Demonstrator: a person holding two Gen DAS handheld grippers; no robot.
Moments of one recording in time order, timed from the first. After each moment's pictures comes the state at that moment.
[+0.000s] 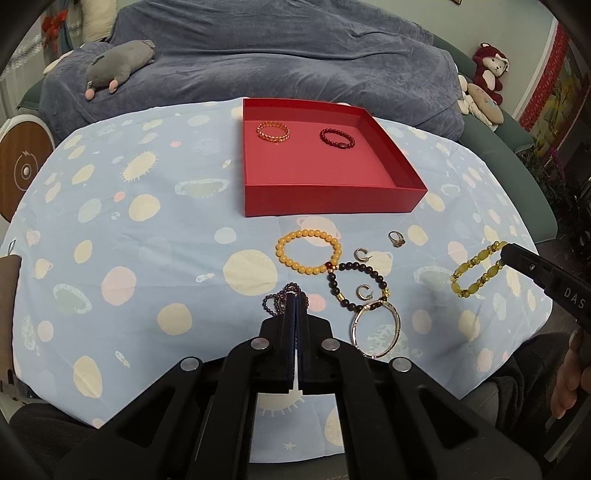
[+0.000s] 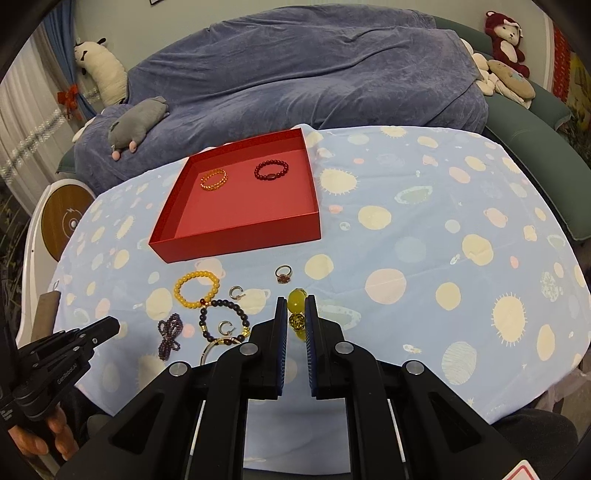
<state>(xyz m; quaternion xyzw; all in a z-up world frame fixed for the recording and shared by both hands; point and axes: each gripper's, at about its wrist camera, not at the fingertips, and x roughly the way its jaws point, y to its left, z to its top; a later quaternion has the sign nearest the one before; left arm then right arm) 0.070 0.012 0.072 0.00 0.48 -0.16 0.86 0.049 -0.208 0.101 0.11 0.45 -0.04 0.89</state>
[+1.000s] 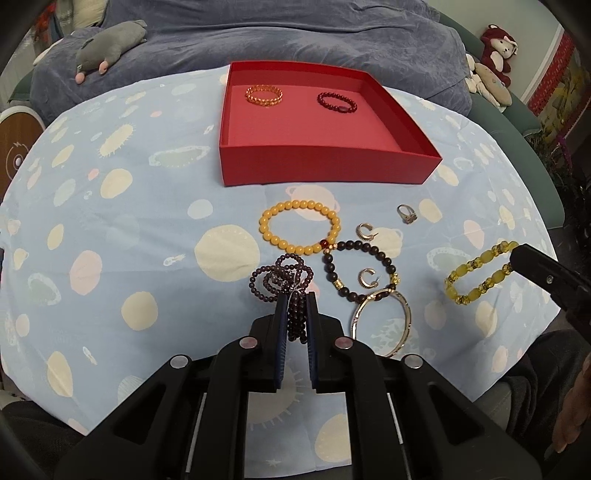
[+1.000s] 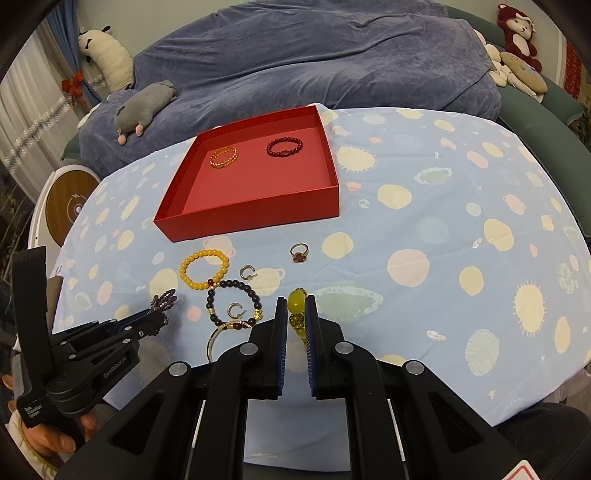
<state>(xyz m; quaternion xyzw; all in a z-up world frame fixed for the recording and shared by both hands) 0.085 -0.014 0.039 0.01 0.52 -0.16 0.84 0.054 -0.192 0.085 0.10 0.47 -0.02 0.88</state>
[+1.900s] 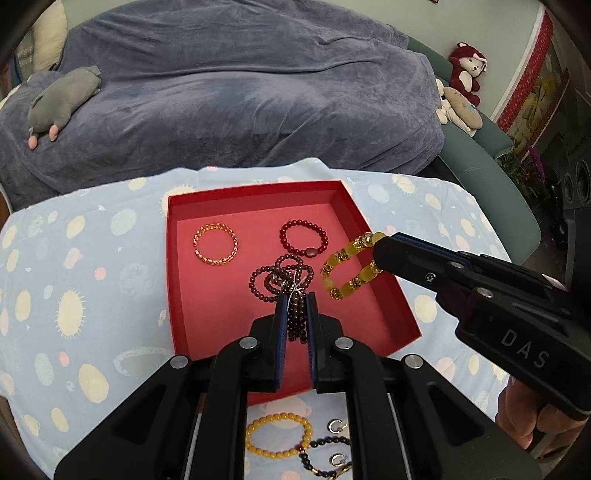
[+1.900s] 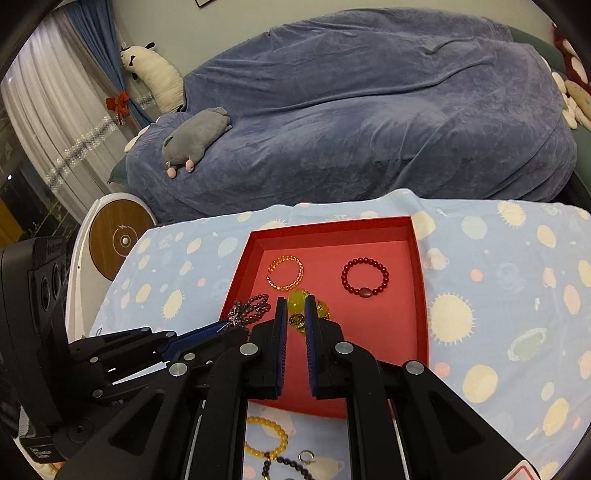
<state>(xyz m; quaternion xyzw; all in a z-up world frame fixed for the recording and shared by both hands) 0.261 -0.065 0.097 0.00 0.48 -0.23 0.85 0.265 -0.192 0.112 0.15 0.44 0.10 0.88</state>
